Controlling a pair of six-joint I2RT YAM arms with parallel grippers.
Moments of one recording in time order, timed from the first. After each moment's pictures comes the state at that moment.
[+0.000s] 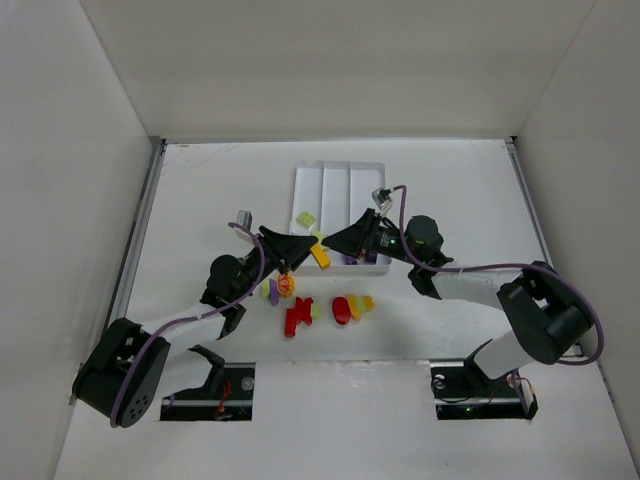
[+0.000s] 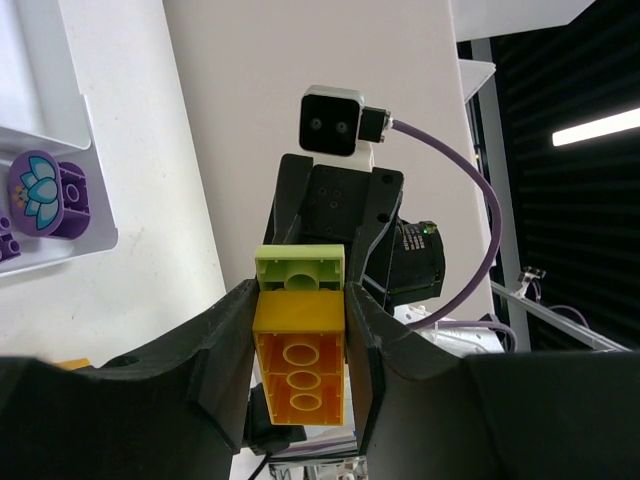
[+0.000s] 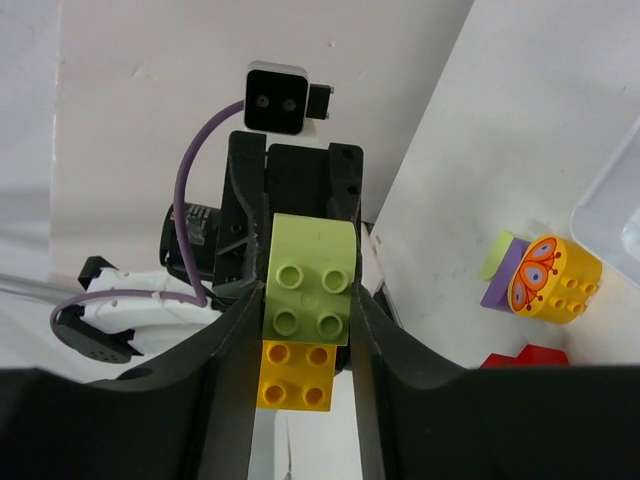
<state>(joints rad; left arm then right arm) -0.50 1.15 0.22 1.06 0.32 -1.46 0.62 1.50 0.62 0.97 -0.59 1.24</state>
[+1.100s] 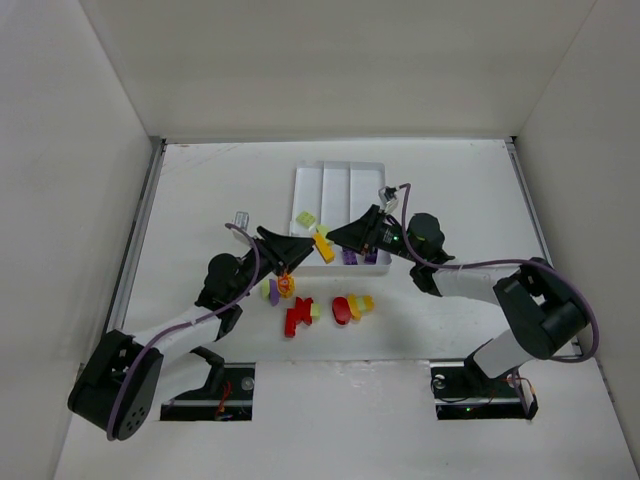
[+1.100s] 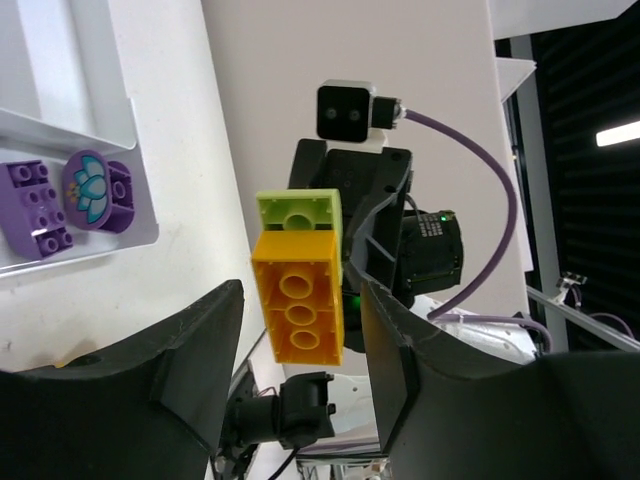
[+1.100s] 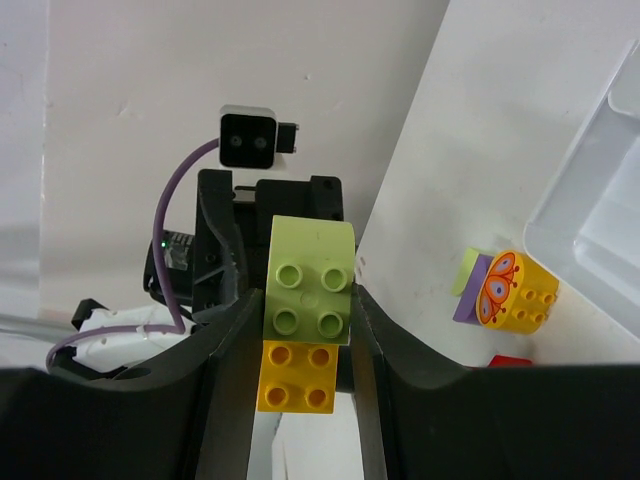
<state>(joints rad) -0.47 1.08 0.22 0.93 0.34 -1.39 0.58 1.53 0.62 0.97 -0.56 1.25</state>
